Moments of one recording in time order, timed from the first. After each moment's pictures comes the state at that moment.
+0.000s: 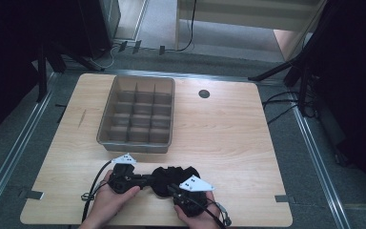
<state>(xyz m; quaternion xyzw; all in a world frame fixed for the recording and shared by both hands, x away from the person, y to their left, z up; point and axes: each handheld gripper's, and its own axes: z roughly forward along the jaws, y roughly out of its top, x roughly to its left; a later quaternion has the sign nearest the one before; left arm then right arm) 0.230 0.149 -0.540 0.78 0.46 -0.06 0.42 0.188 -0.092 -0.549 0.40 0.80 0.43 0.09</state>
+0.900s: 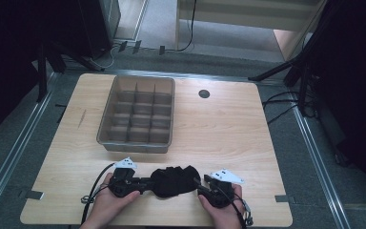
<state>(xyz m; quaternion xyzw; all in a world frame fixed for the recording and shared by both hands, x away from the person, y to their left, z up) 0.224 0.149 -0.548 0.79 0.45 -0.05 0.42 0.210 -0.160 -0.542 0.51 0.75 0.40 0.13</state>
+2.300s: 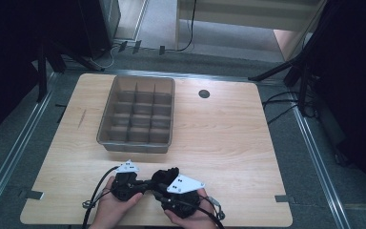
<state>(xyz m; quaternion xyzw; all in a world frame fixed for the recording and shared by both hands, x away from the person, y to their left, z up) 0.214 0.140 -0.548 0.78 0.46 -0.02 0.43 0.183 -0.075 -0.511 0.29 0.84 0.46 0.06</state>
